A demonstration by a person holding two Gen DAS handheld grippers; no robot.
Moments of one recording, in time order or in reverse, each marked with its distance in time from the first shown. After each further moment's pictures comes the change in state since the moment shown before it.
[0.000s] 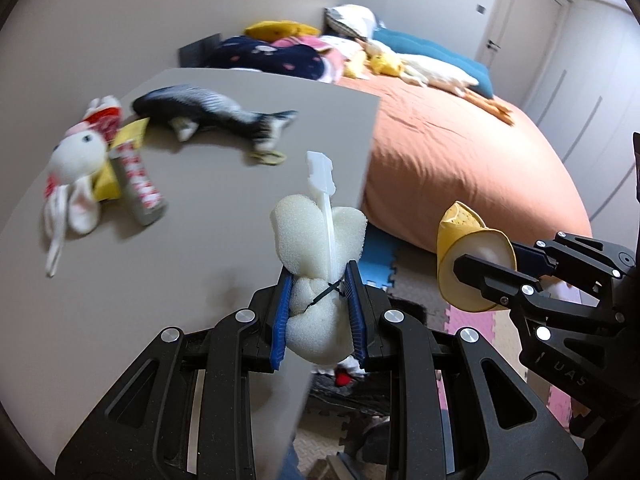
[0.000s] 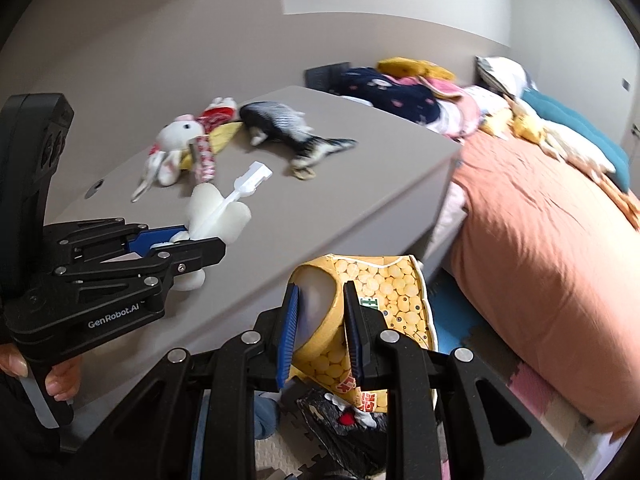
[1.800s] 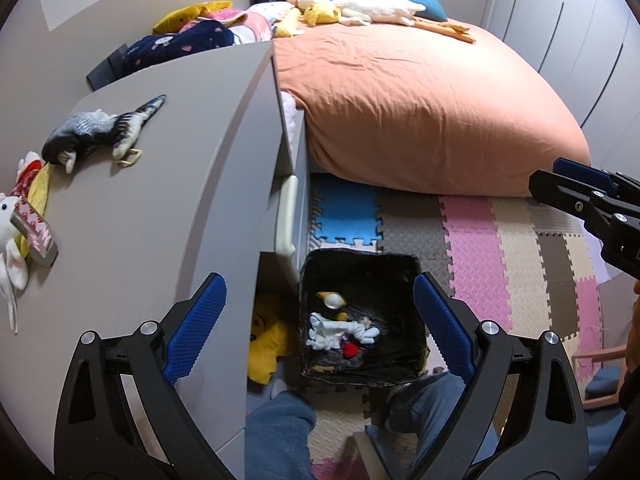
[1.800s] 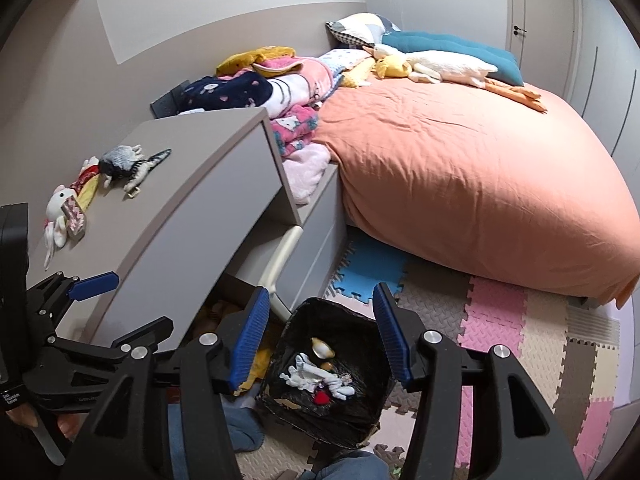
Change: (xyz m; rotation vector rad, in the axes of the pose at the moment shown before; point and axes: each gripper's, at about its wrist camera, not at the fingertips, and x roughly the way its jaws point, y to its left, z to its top) left arm 0.066 -0.101 -0.008 0.254 0.140 0.007; right arm -0.045 -0.132 -0.071 0.384 -0.004 -0.244
